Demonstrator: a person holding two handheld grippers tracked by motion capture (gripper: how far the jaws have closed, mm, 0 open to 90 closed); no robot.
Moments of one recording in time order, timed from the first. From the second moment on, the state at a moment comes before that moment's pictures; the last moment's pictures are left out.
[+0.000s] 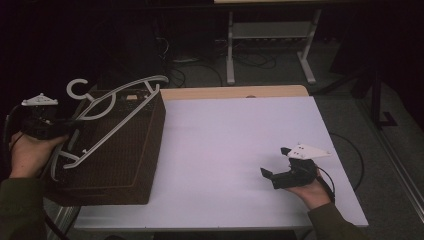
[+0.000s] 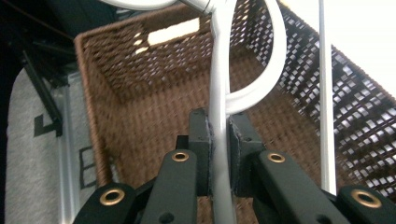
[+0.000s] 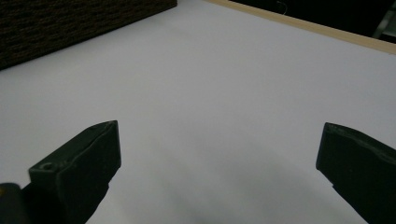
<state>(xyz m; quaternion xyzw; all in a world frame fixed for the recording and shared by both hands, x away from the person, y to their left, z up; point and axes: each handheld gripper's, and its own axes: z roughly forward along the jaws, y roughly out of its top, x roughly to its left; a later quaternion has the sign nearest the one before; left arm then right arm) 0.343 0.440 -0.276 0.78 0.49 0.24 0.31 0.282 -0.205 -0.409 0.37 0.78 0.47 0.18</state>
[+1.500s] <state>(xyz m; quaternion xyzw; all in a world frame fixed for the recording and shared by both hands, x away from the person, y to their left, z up) 0.349 0.435 -0.288 0.76 0.51 0.22 0.35 0.283 -0.208 -0.407 0.37 0.78 0.47 0.18</state>
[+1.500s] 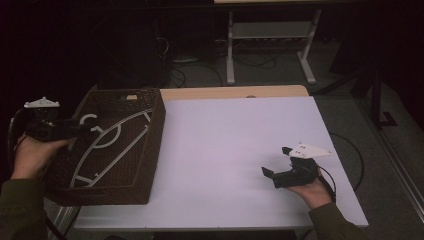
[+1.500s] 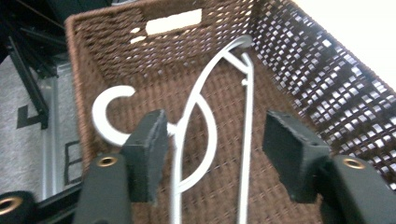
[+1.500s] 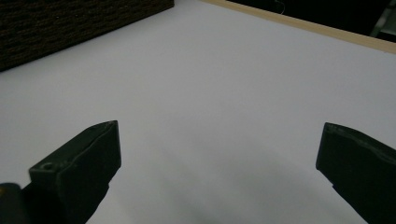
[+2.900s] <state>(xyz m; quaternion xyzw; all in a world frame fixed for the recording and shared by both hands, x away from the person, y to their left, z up) 0.305 0.270 -0.313 0.74 0.34 0.18 0.56 0.293 -0.209 -0.354 0.34 0.74 0.55 0.17</state>
